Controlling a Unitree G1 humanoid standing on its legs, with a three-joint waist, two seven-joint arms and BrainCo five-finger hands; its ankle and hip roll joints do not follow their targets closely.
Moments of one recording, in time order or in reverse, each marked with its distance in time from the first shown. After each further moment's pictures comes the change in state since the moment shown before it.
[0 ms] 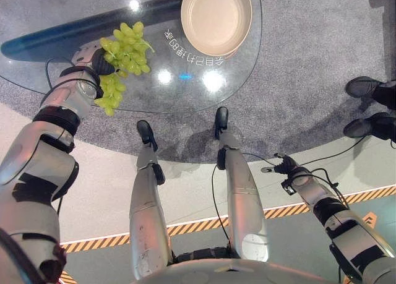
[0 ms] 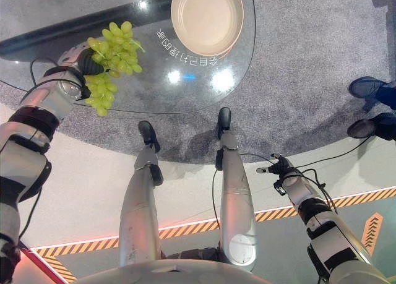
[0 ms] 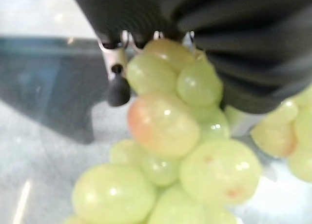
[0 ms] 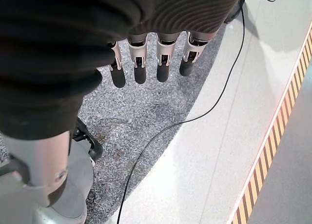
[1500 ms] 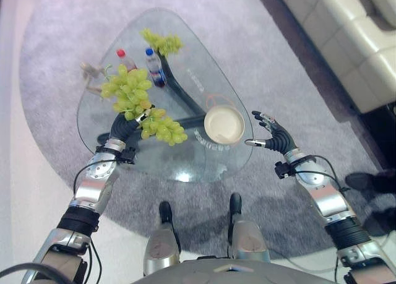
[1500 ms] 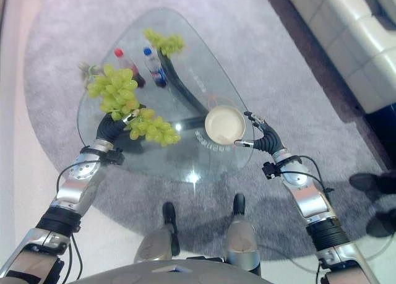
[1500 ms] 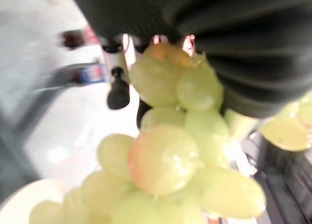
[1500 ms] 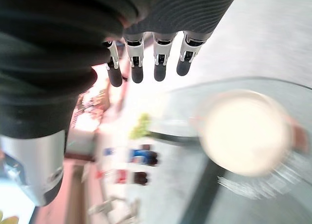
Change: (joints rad) left arm 0.908 -0.208 0.509 -0.827 -0.542 -0.275 -0.120; right arm 0.239 -0.037 -0.275 -0.797 0.135 -0.306 0.183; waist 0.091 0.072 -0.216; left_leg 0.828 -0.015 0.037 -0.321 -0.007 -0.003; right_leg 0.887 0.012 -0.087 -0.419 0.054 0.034
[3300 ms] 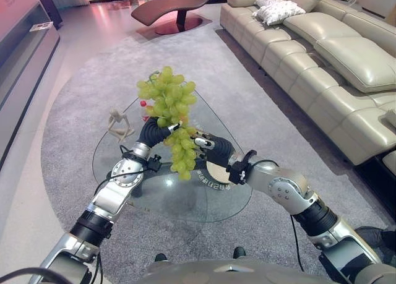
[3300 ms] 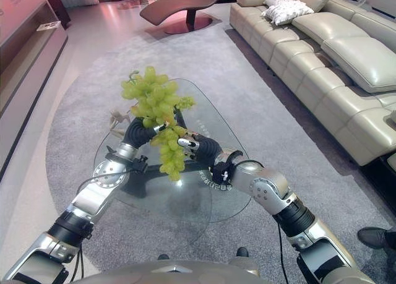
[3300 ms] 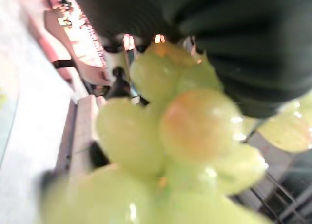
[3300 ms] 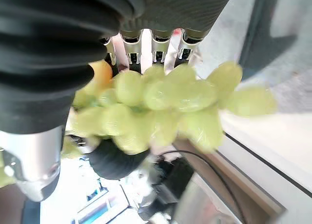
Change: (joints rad) left arm -0.002 -0.002 -0.182 -0.314 0.249 0.043 0.132; right arm -0.200 0.154 0.348 -0.199 0.948 0.622 -0.040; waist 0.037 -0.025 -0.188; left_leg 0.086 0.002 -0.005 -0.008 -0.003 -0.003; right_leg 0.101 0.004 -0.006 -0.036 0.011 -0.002
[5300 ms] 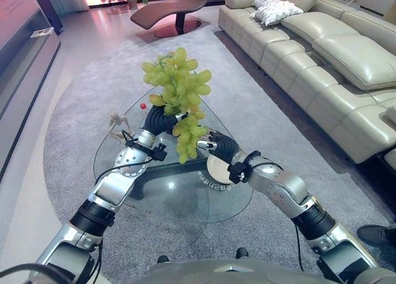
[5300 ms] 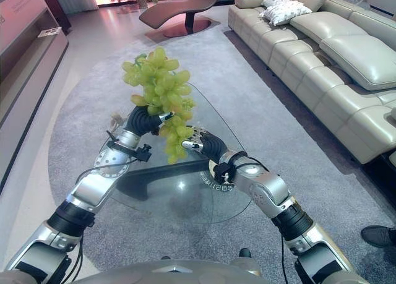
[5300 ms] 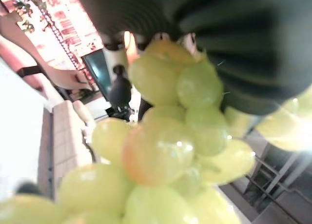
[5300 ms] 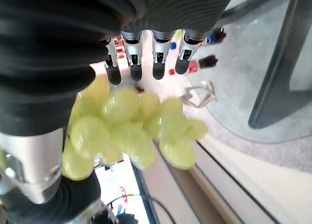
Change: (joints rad) left arm -0.082 -0.049 -0.008 -0.001 0.067 0.049 0.031; right arm 0.040 0.029 -0.035 0.032 -0.315 -0.138 -0.006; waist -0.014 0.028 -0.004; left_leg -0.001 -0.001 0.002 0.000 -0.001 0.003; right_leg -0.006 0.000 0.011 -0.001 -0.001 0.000
